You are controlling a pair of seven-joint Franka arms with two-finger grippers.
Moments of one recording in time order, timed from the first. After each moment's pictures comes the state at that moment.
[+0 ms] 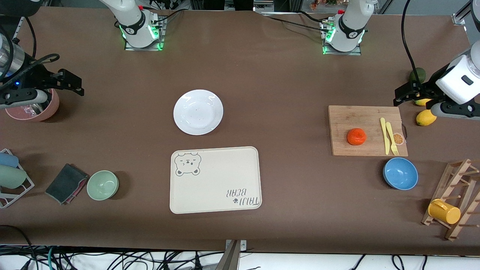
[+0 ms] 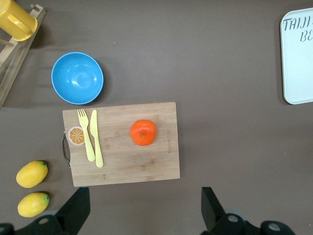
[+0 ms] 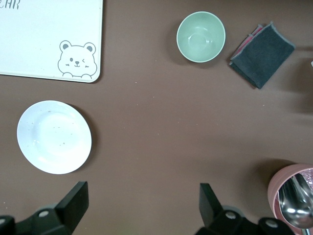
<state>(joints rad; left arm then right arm) -0.06 0.10 0.02 -1.52 -0.04 1.56 0.02 0.14 0.03 -0.08 -1.63 0.03 1.62 -0.11</state>
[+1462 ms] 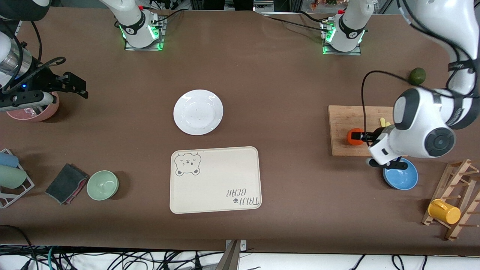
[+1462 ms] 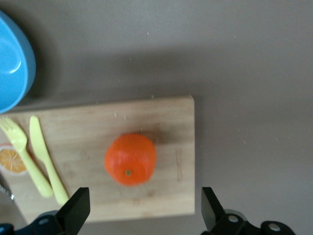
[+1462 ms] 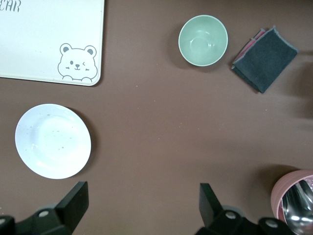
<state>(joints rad) -0.07 0.51 0.00 -1.63 -0.02 1.83 0.03 0.14 0.02 -0.08 -1.67 0.03 1.66 -0.11</state>
